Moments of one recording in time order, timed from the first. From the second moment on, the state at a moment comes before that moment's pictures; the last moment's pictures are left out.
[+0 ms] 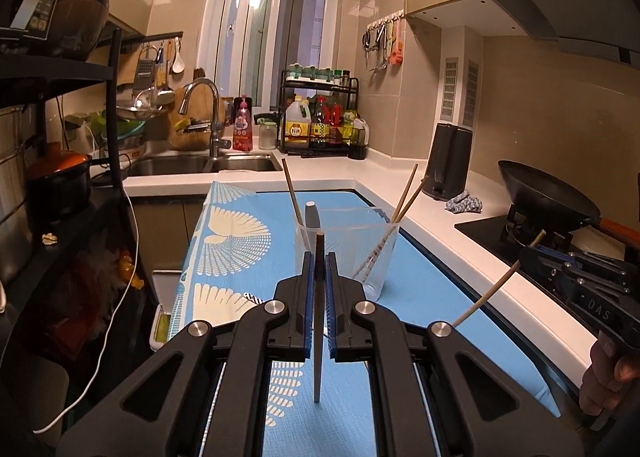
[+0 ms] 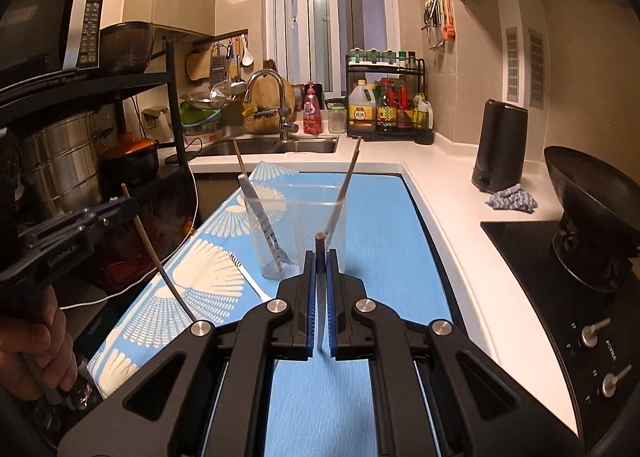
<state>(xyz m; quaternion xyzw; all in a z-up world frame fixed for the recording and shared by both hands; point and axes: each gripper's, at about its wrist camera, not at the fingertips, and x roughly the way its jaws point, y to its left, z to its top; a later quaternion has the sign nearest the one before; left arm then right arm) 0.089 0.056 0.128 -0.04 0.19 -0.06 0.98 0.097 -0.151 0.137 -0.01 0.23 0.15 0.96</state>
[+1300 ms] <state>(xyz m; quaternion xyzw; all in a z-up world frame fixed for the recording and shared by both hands) 0.132 0.048 0.172 -0.03 0.31 -0.07 0.95 0.141 -0.125 0.199 -0.03 0.24 0.17 0.96</state>
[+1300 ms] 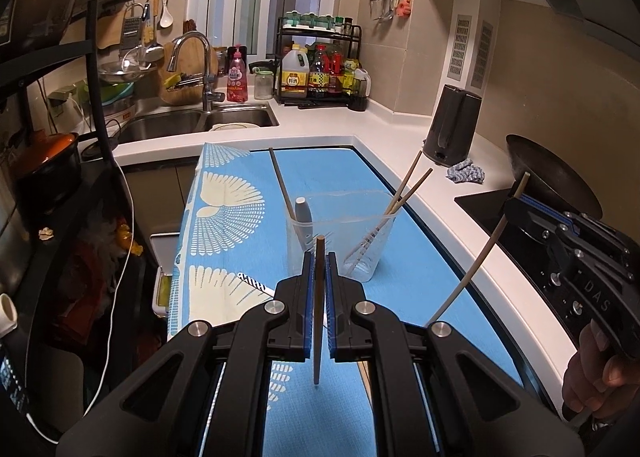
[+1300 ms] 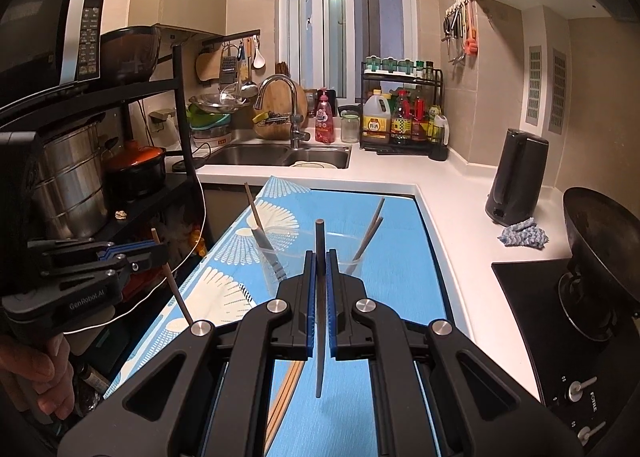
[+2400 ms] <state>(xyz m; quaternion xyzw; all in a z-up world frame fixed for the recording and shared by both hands) 0.272 0.025 0.190 -0.03 0.26 -0.10 0.96 0.282 -0.106 0.199 0.00 0.22 0.14 0.96</state>
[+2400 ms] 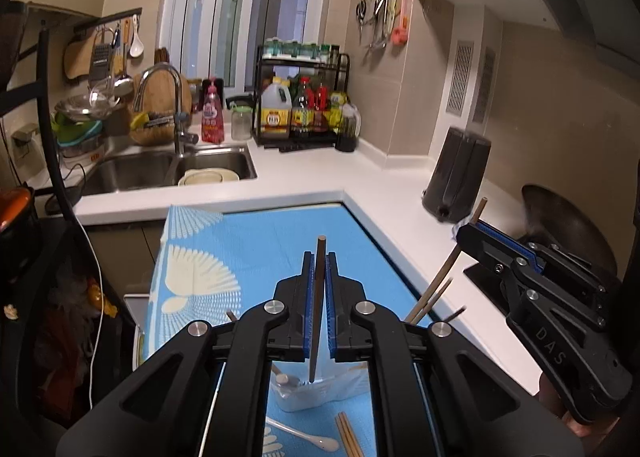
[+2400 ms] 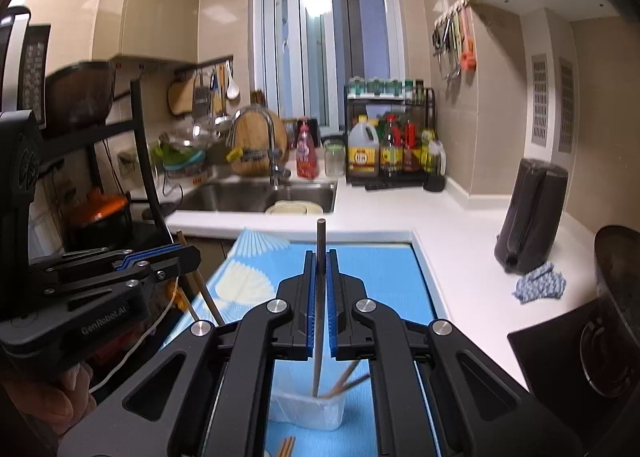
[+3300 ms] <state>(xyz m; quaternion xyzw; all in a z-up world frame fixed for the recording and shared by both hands) 0.118 0.041 0.121 -0.03 0.23 -0.04 0.97 0.110 -0.131 0.144 -0.01 0.19 0.17 0.97</state>
